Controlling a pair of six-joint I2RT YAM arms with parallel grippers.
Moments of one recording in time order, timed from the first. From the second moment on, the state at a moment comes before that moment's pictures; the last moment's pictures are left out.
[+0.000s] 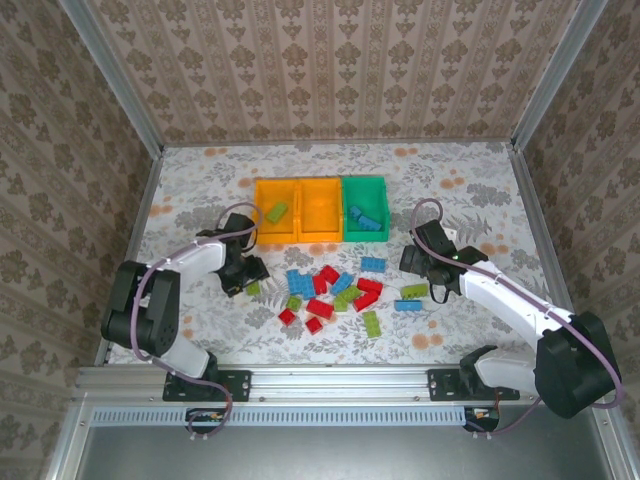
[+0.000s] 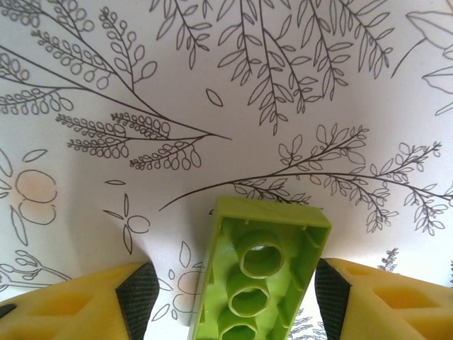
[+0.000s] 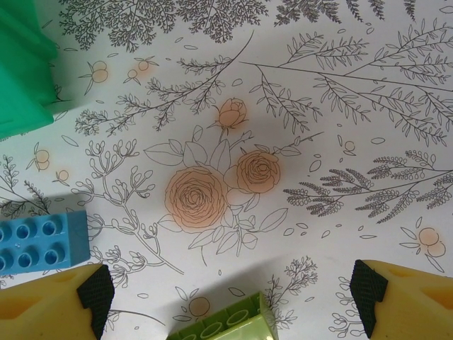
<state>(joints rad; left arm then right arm) -0.34 1.55 0.82 -0.69 0.07 -0.74 0.41 1.21 0.73 -0.60 0.31 0.69</state>
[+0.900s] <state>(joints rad) -0.37 1.57 1.00 -0.78 0.01 -0.64 0.40 1.22 0.70 -0.58 0.29 0.70</state>
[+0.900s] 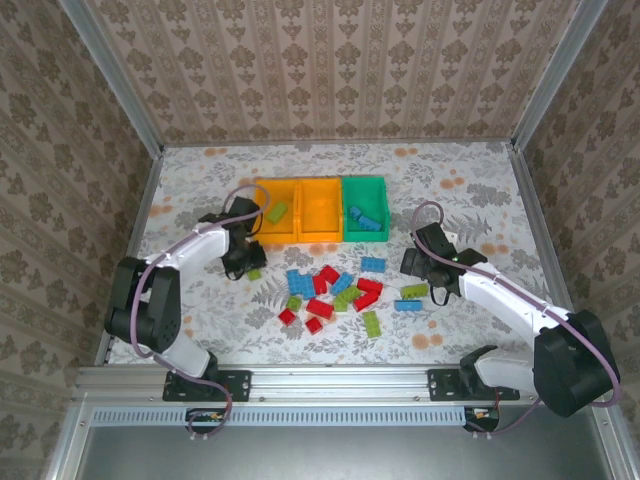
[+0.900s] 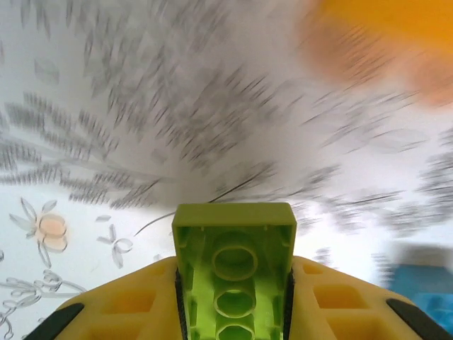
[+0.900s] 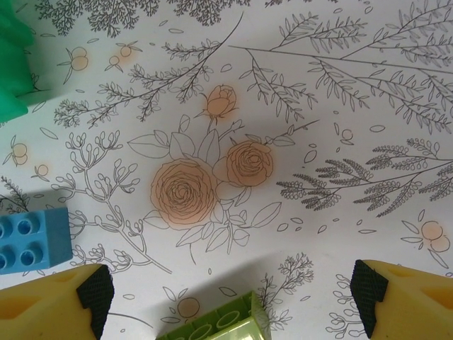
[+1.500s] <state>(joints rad) -0.37 1.90 1.52 -0.72 -0.01 -0.41 0.45 1.21 0.67 -0.57 0.18 0.69</state>
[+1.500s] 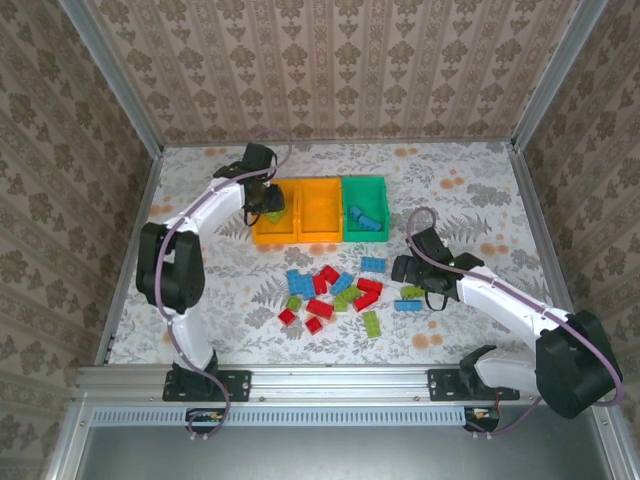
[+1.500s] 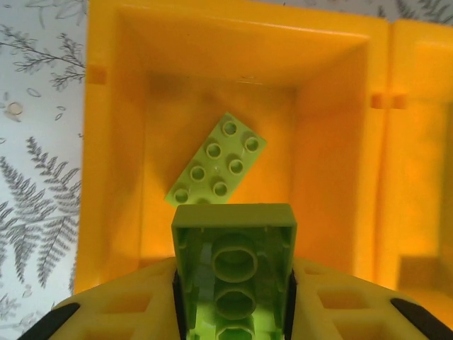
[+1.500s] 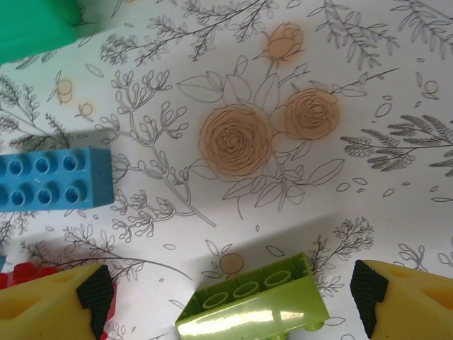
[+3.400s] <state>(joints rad) -0.51 1.64 1.18 -0.51 -0.13 -0.37 0.45 1.50 0.84 -0.65 0.15 0.86</state>
